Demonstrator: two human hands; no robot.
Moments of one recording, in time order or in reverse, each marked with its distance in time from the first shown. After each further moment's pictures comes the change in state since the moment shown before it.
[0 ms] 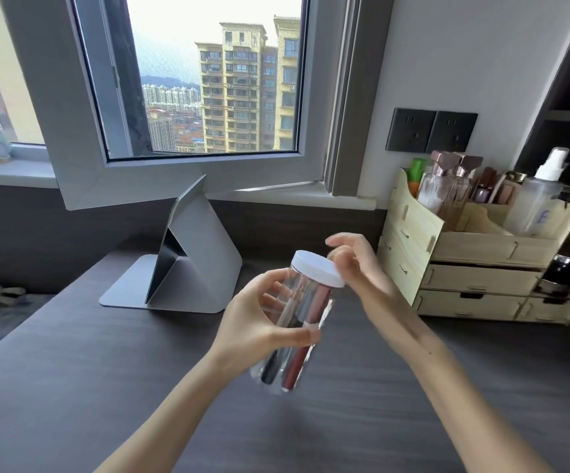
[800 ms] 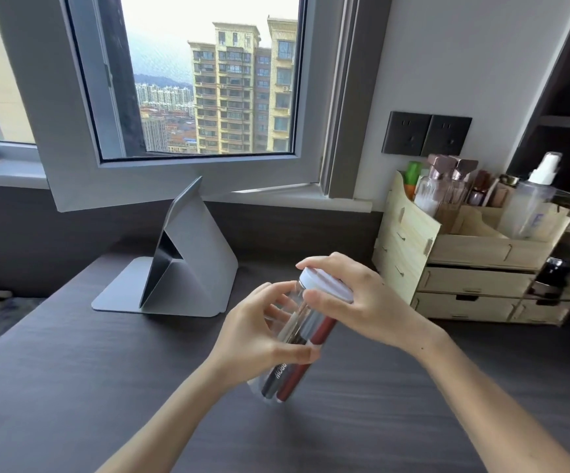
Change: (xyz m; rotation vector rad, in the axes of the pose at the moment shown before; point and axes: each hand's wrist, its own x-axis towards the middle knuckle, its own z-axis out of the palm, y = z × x) left_hand 0.001 -0.012 0.002 0.148 -0.046 0.116; right_hand 0.009 0.001 -0.001 -0.402 -0.189 -0.139
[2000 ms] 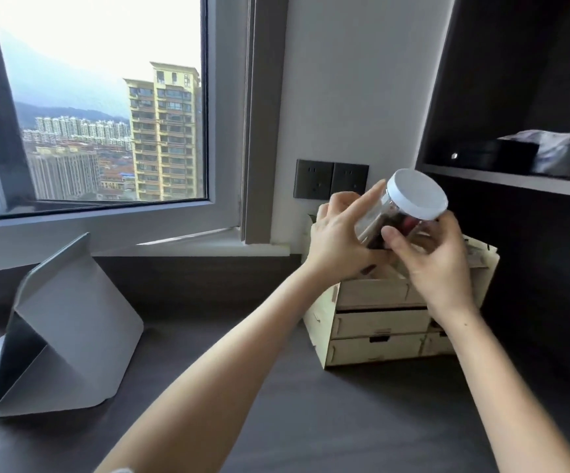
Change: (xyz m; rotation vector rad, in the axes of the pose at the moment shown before) left_hand 0.193 0.154 0.139 -0.038 -0.051 0.402; right_hand -0.024 0.084 -0.163 0.245 0.957 0.083
